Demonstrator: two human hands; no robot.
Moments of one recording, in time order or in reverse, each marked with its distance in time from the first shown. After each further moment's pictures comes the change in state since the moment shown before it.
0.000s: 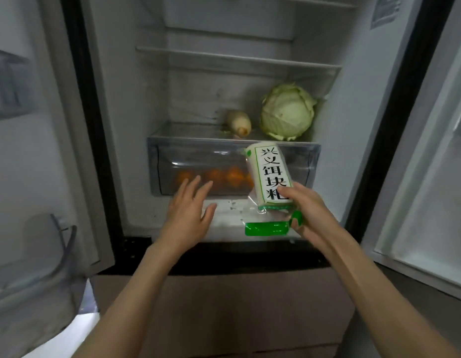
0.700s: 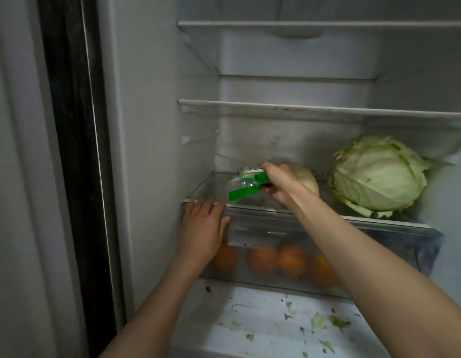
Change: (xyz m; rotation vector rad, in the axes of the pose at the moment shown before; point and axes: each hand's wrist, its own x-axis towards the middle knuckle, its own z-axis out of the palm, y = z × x) left_hand 0.175 -0.104 -0.002 0.503 0.165 -0.066; right_hand 0.305 -0.054 0.152 -0.172 -0.014 -0.069
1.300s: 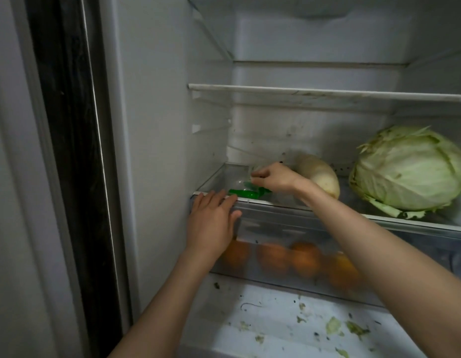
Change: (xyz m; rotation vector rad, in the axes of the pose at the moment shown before) left_hand 0.001 0.003 0.001 -0.130 0.065 -0.065; right_hand 0.013 0.012 0.000 -1.138 -0.359 -0.322
